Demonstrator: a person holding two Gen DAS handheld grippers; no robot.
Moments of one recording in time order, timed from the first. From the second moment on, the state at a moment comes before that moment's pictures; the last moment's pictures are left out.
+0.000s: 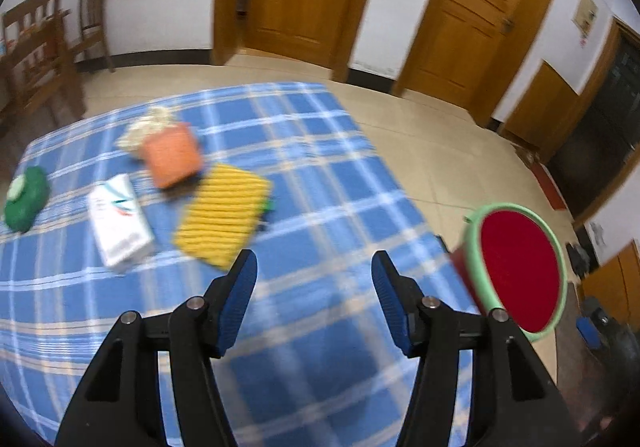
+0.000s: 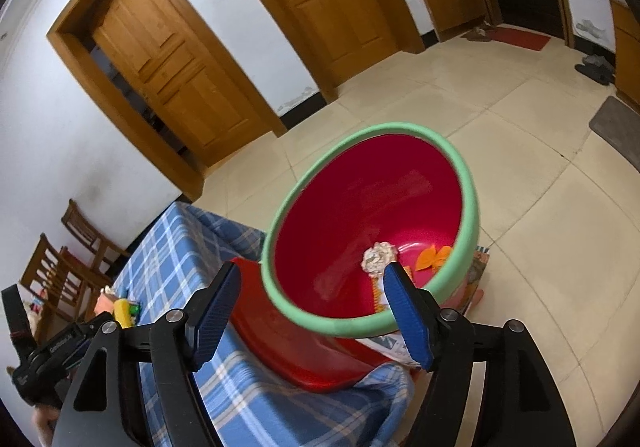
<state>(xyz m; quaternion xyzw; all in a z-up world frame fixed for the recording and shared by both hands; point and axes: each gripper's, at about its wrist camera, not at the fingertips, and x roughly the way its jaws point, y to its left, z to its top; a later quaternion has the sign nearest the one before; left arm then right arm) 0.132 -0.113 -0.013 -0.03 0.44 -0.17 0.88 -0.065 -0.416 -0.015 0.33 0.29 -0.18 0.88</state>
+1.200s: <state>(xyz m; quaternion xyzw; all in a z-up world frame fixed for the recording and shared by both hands) 0.209 0.008 -0.078 -0.09 0.48 -0.02 0.87 0.016 -0.331 -0.002 0.27 0.35 -0.09 0.89</state>
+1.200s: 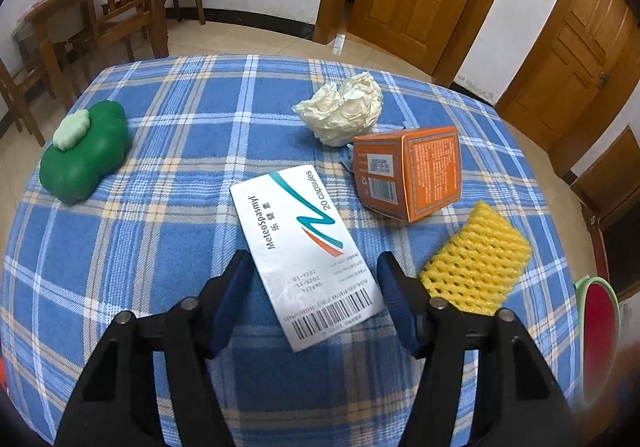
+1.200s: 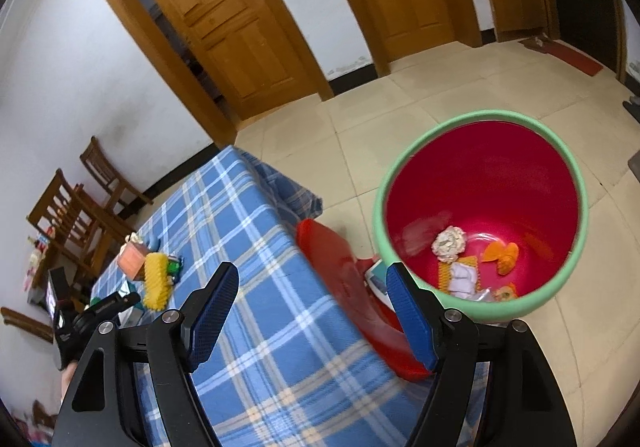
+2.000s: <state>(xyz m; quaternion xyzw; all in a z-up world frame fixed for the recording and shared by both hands) 0.164 0.049 -0.065 -0.13 0.45 -0.04 0.88 0.149 -0.202 -0.024 0.18 0.45 0.06 0.88</state>
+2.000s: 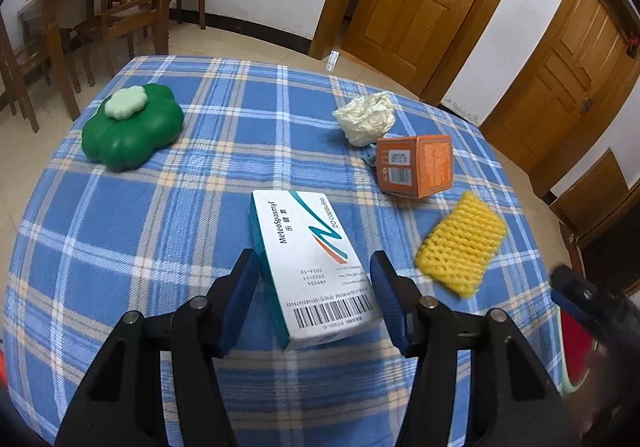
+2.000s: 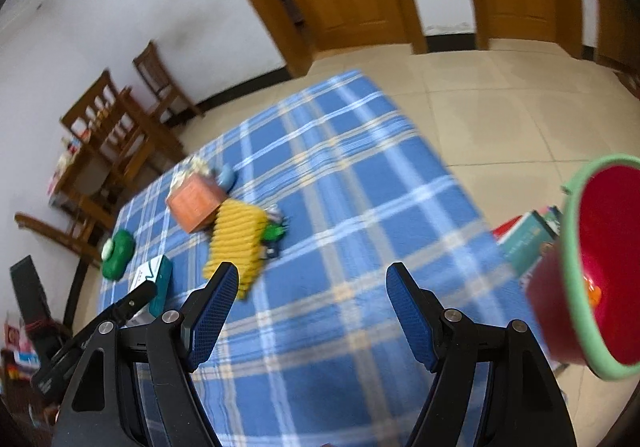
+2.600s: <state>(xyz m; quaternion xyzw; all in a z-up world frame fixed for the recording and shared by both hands) 0.175 0.063 -0.080 -0.15 0.45 -0.03 0.88 0.194 -0.150 -0.046 0.13 0.45 0.10 0.88</state>
